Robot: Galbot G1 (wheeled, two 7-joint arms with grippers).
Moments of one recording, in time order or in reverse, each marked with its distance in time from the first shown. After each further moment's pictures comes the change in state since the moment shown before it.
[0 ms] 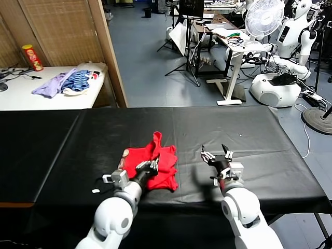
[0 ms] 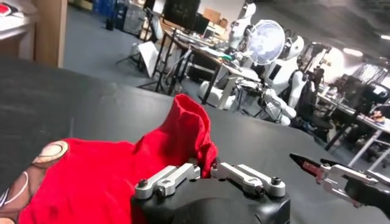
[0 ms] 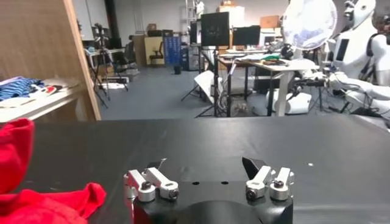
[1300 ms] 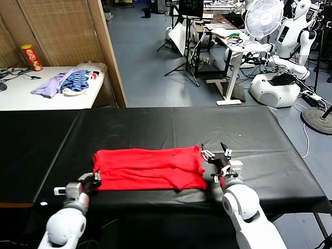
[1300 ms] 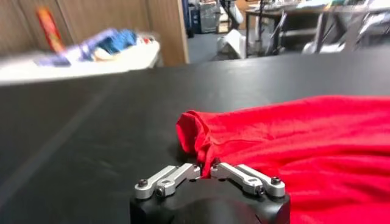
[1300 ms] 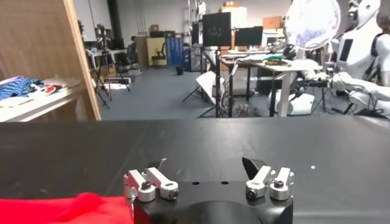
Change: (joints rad) left arm 0.158 0.248 -0.395 0.164 0.387 -0.111 0.103; right arm 0.029 -0.030 0.018 -0.028 0.039 0.021 0.039
